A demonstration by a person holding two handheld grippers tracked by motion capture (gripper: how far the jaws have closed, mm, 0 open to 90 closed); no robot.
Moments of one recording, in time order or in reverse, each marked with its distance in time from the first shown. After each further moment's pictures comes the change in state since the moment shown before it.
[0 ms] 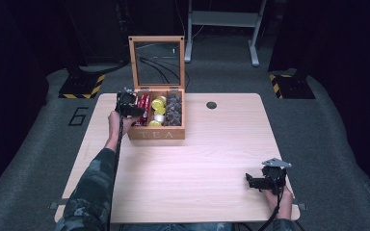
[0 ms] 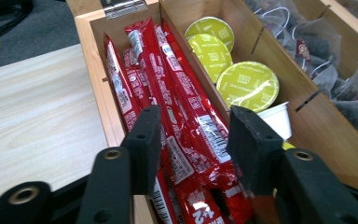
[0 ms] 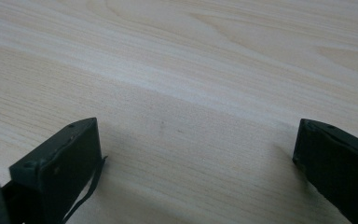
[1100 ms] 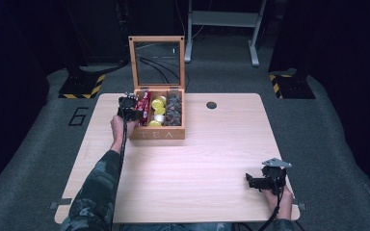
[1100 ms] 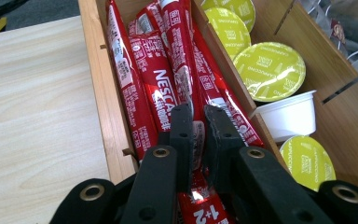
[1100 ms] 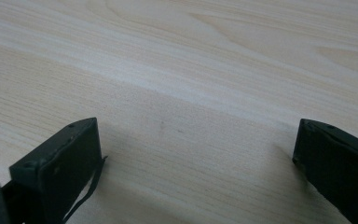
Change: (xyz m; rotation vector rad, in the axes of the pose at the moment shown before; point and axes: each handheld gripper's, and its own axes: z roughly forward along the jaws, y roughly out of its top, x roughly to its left) left arm -0.003 -0.013 0.016 0.035 0.040 -0.085; right arm 0.000 0.000 0.000 0.000 -0.001 0.001
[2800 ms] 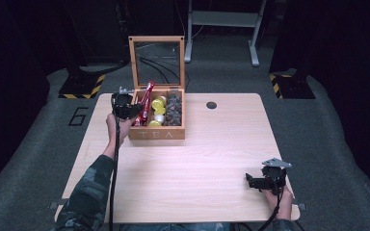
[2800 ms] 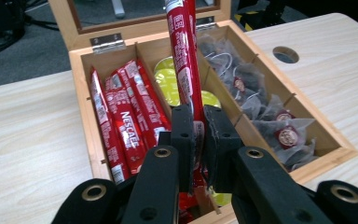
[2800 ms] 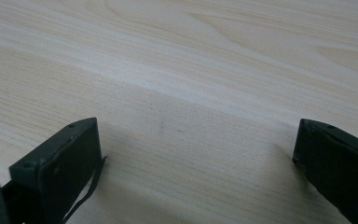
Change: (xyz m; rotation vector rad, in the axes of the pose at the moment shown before) left arm -0.017 0.008 -0.069 -0.183 -0.116 0.024; right arm 0.000 0.000 0.000 0.000 -0.001 0.001
